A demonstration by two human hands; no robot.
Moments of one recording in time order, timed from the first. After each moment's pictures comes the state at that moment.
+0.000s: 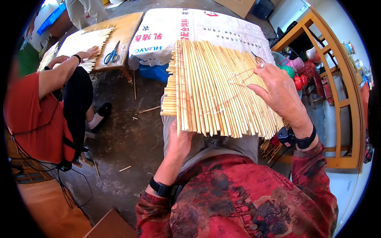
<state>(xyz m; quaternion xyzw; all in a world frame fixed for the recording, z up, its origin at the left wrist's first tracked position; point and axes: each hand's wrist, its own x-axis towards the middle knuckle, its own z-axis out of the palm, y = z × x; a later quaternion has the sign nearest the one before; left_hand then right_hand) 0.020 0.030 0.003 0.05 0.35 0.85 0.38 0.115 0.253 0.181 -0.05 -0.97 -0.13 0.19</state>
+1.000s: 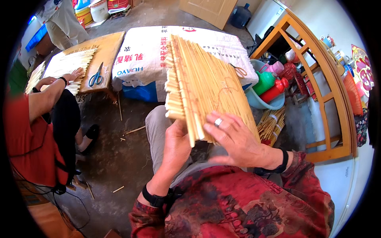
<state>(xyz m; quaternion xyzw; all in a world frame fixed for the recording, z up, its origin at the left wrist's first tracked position) 0.006 0.055 0.079 0.30 0.51 0.76 0.28 0.141 0.170 0.158 0.05 -0.99 0.09 0.10</state>
